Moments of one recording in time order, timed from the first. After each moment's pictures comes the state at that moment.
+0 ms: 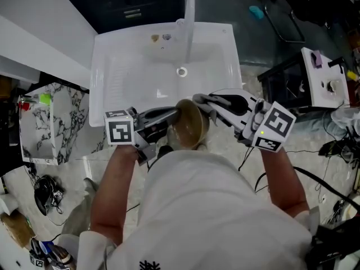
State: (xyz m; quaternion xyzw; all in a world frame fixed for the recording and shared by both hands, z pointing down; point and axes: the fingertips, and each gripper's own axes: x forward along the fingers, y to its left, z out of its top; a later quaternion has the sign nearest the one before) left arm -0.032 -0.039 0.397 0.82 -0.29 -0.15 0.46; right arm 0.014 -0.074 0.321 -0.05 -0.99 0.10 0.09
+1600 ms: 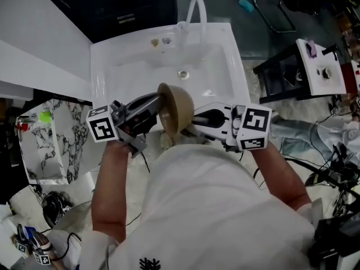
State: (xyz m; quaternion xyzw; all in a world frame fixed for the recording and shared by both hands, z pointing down) left arm -0.139 -0.064 0.360 0.85 -0.25 -0.24 0.40; right arm -0.072 -0.012 0.361 -0.14 -0.96 0.19 0.13
